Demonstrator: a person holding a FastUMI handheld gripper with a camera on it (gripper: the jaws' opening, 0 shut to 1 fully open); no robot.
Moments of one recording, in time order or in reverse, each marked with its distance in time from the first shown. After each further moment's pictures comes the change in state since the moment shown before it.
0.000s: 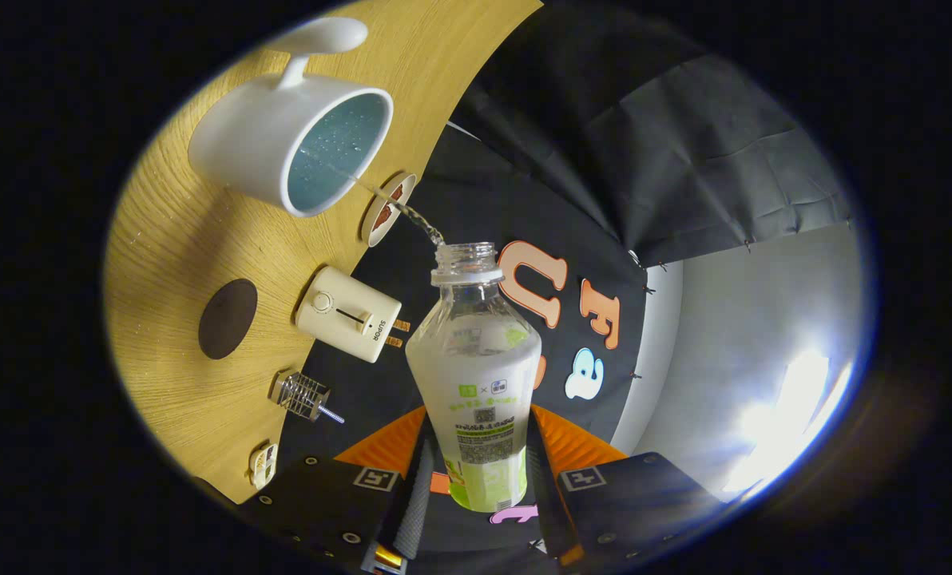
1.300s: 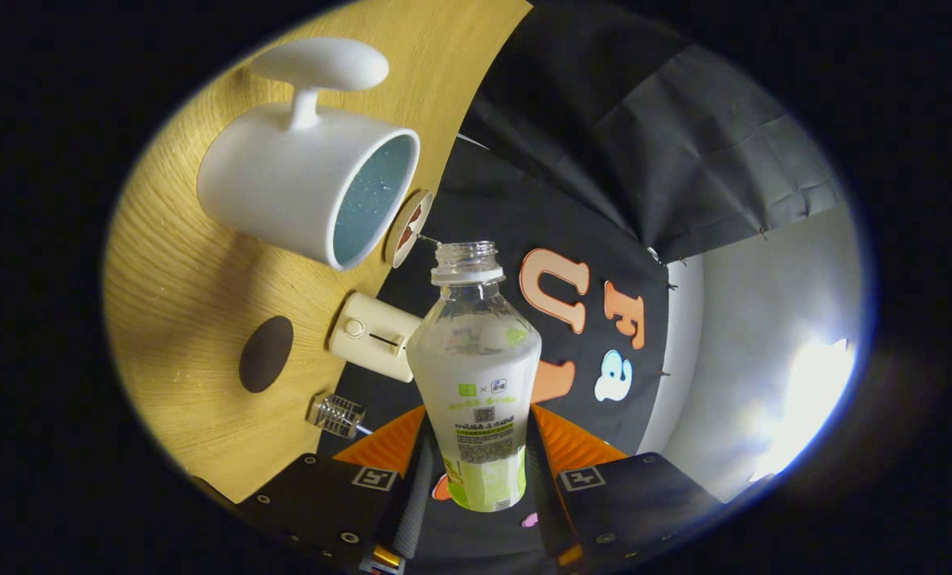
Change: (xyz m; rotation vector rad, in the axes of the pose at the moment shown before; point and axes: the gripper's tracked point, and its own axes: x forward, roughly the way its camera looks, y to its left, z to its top) arm -0.013 0.043 0.018 0.154 -0.002 0.139
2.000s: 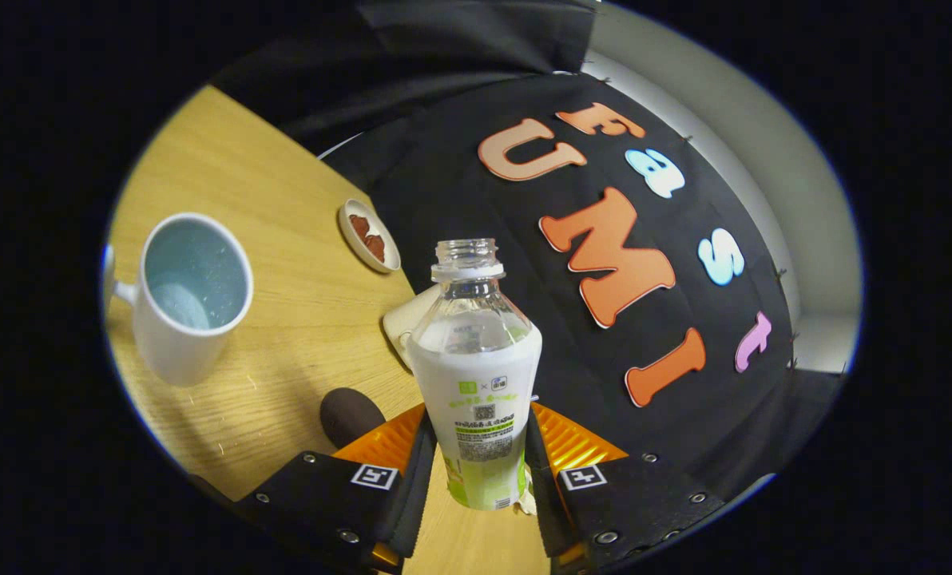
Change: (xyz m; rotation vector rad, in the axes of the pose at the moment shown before) arm 0.026 0.041 -0.066 0.985 0.275 0.182
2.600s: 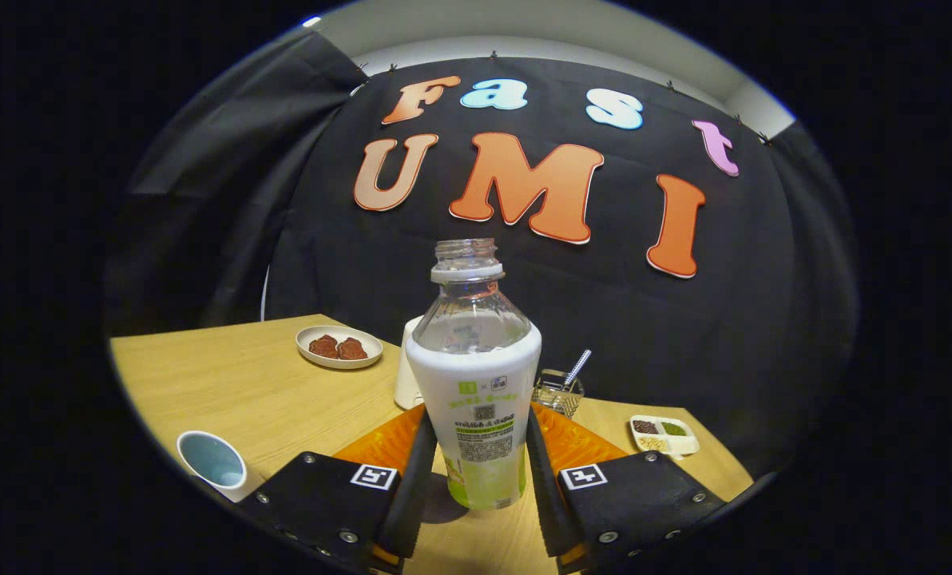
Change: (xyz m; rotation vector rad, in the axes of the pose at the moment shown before) arm 0.041 -0.001 -0.005 0.732 0.011 0.094
